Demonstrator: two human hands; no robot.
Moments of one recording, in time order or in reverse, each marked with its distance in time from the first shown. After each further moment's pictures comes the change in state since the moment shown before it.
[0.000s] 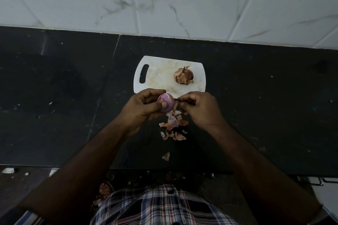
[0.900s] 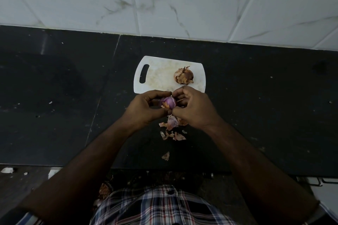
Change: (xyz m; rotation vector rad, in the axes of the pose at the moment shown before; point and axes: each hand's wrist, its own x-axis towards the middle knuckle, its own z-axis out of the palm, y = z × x) left_hand -0.004 0.004 0.008 0.489 0.020 0.195; right_hand -0.003 -0.019 0.002 0.006 -0.127 -0.064
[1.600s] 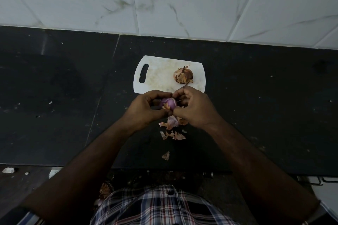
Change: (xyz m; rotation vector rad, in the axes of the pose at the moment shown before) left_hand 0.001 -0.003 0.001 0.088 -0.020 0.044; right_hand 0.000 0.002 -0.001 0.048 -0.016 0.033
